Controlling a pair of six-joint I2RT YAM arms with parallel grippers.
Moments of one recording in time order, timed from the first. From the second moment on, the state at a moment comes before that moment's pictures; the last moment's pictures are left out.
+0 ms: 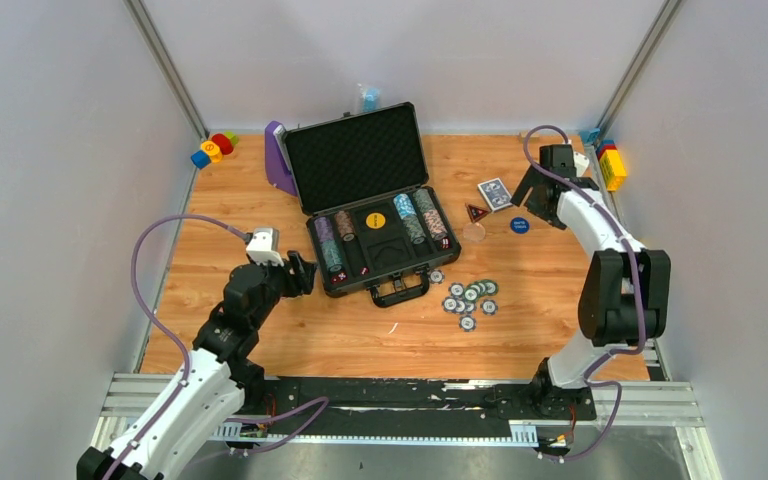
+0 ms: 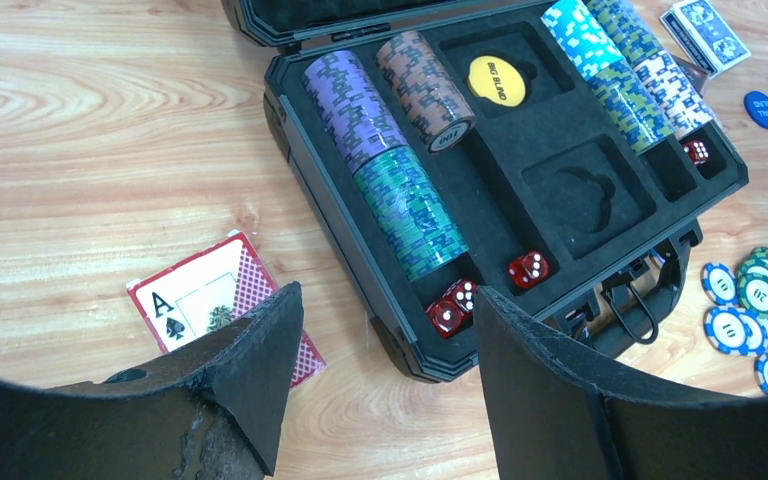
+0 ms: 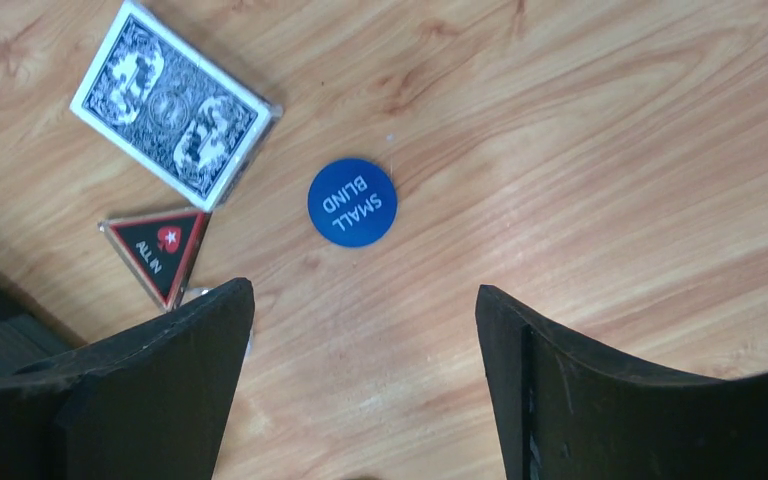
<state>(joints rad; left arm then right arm) -0.40 0.54 0.30 -0.07 -0.10 -0.35 0.02 1.63 1.23 -0.53 0.25 0.51</state>
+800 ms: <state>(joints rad) -0.40 0.53 0.30 -0.07 -0.11 -0.35 0.01 1.99 1.44 -0.55 0.18 0.51</state>
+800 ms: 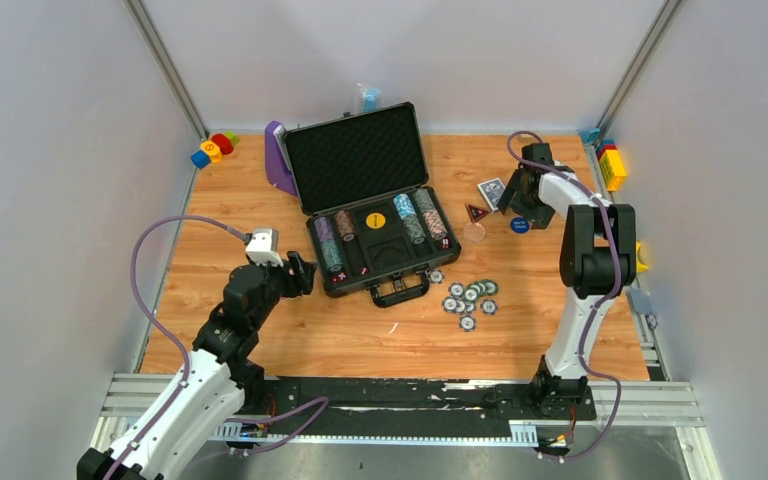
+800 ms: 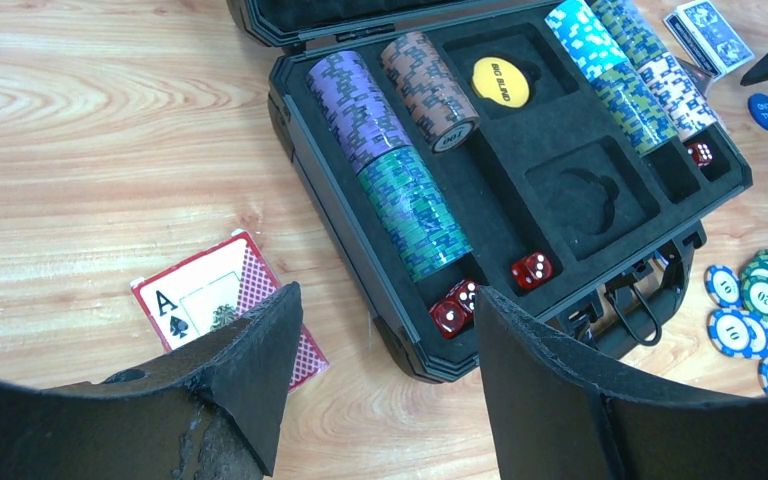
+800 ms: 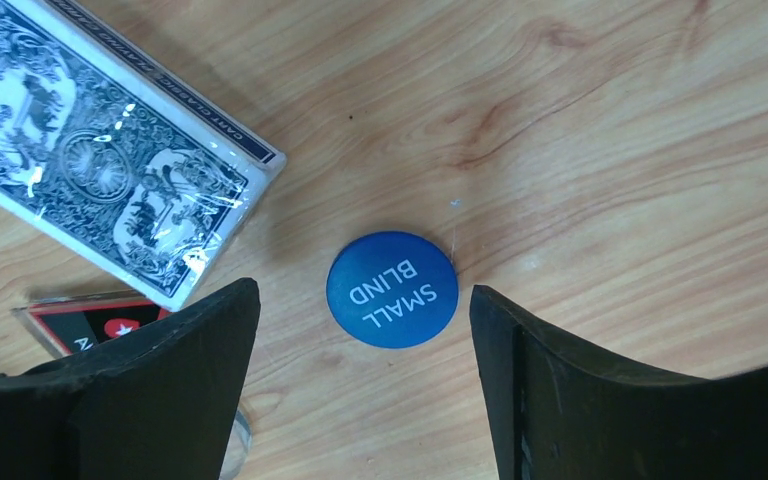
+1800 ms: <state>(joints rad) -0.40 0.53 0.30 -0.07 -0.11 -0.35 -0.03 2.06 1.51 -0.67 0.14 0.48</state>
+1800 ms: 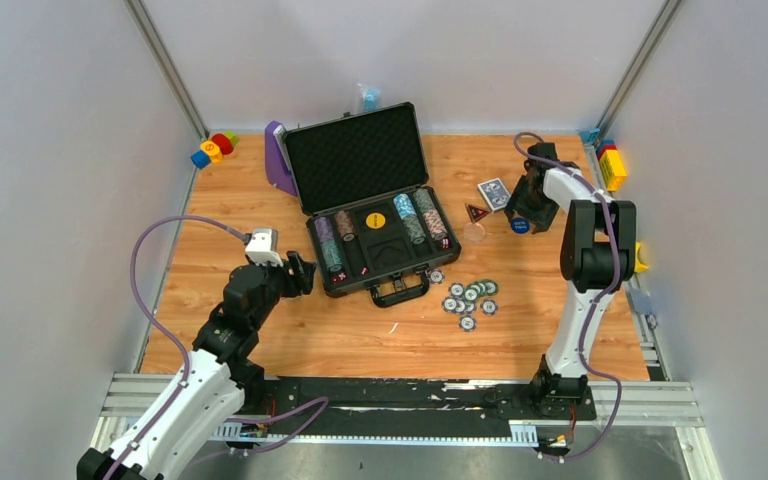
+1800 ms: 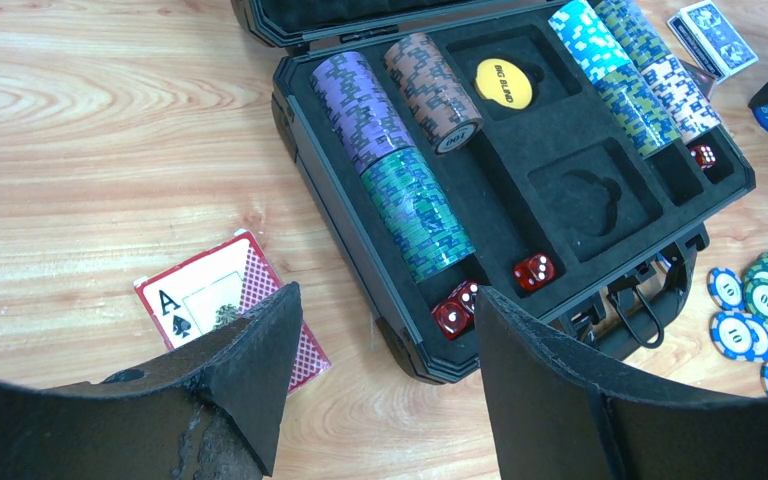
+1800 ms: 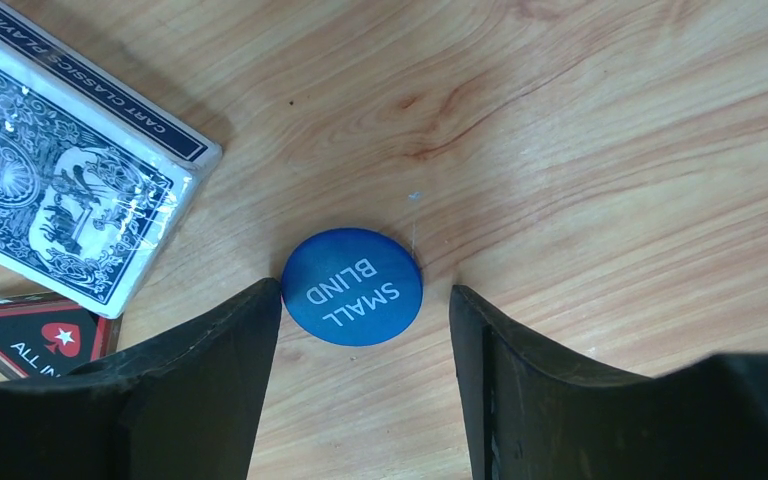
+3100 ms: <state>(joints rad) -0.40 0.53 0.30 -0.07 -0.11 -0.35 0.00 2.13 1.62 -0.75 0.12 0.47</state>
